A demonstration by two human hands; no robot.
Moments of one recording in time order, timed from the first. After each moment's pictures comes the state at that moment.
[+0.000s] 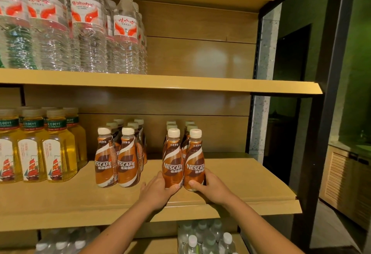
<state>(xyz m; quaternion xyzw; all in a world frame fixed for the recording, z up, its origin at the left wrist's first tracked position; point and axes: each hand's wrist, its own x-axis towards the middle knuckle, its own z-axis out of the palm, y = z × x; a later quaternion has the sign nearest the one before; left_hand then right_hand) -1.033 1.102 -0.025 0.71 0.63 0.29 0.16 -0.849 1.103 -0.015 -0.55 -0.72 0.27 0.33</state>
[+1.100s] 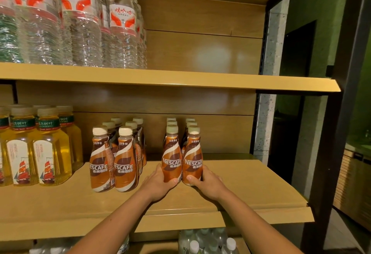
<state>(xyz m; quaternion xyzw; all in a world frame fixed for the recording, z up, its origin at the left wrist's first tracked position) -1.041 1.132 -0.007 0.70 0.60 0.29 0.27 -0.861 1.132 -0.007 -0.59 -0.72 0.22 0.31</state>
